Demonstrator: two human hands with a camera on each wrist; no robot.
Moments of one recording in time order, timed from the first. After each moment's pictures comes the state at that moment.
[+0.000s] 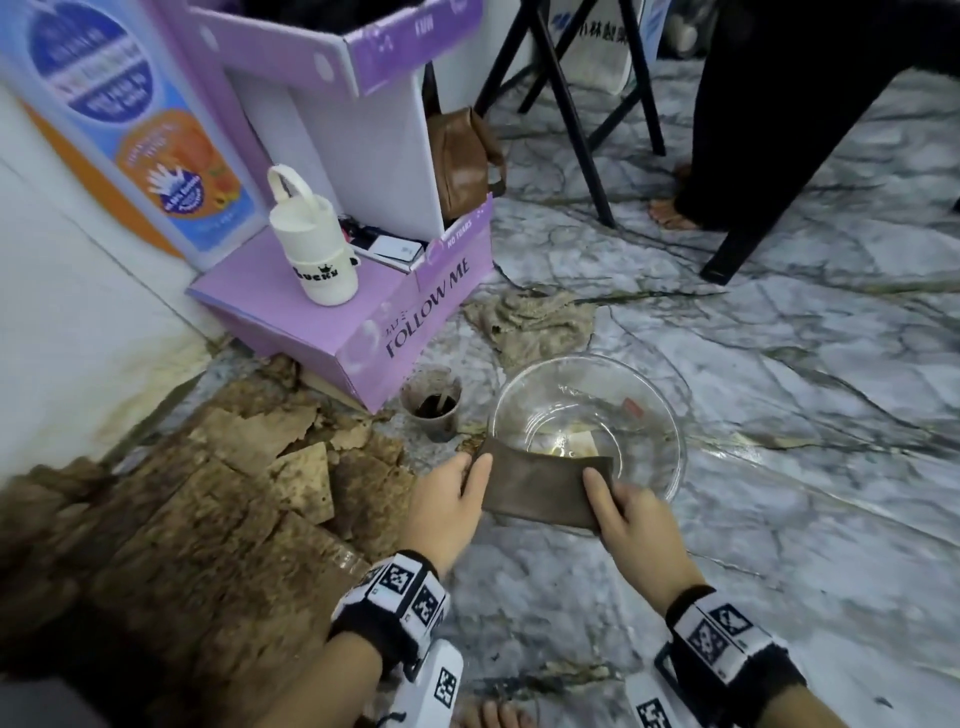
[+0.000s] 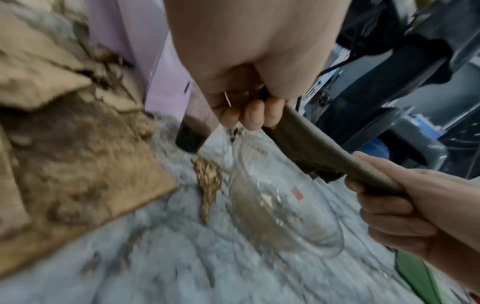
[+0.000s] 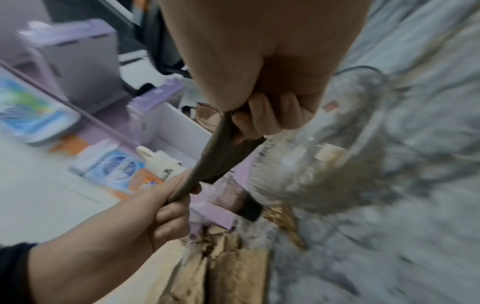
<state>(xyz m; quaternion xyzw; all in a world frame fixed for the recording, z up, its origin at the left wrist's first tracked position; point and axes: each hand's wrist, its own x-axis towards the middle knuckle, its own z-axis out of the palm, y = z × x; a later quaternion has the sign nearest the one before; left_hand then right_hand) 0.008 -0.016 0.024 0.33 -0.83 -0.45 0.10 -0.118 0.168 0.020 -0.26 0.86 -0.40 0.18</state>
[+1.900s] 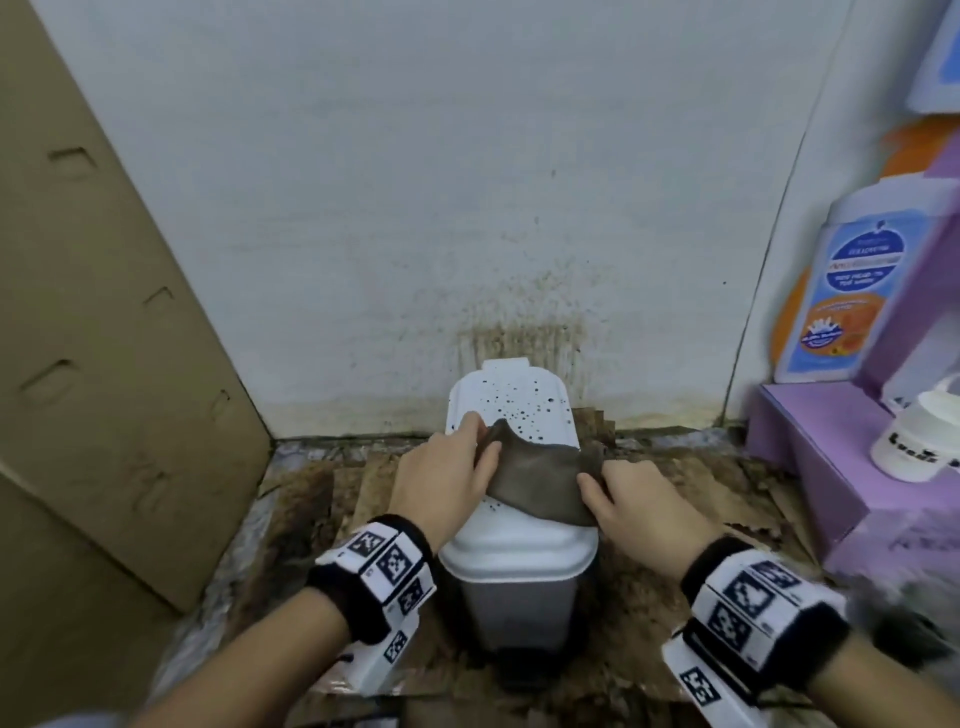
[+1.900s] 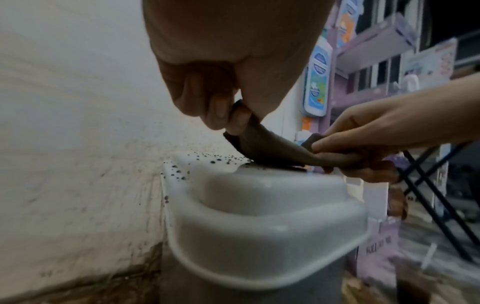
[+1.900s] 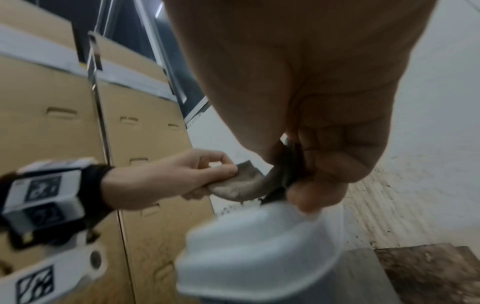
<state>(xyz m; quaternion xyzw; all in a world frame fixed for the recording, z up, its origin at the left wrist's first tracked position) 0.490 0.008 0.264 0.69 -0.70 -0.01 0.19 0.268 -0.014 0.261 -0.79 0.55 -0.14 0.24</state>
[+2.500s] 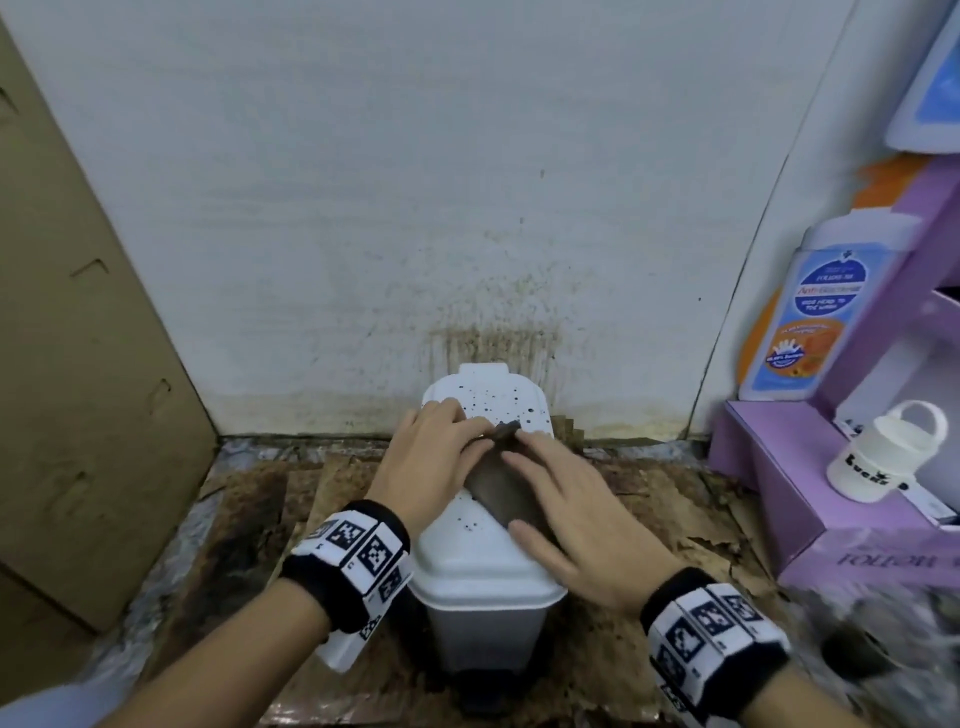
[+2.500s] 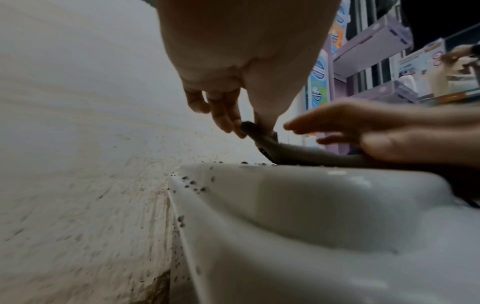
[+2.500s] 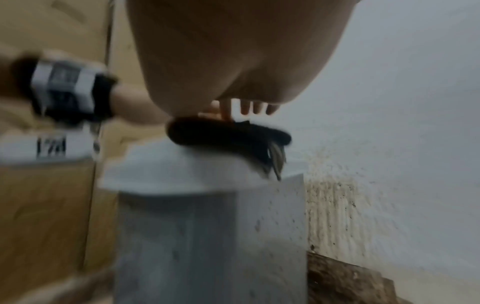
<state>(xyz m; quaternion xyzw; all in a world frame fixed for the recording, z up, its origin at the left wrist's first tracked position) 0.500 -0.034 0.254 0.60 -0.76 0.03 0.23 0.279 -0.023 0.241 -0.92 0.36 -0.12 0.03</state>
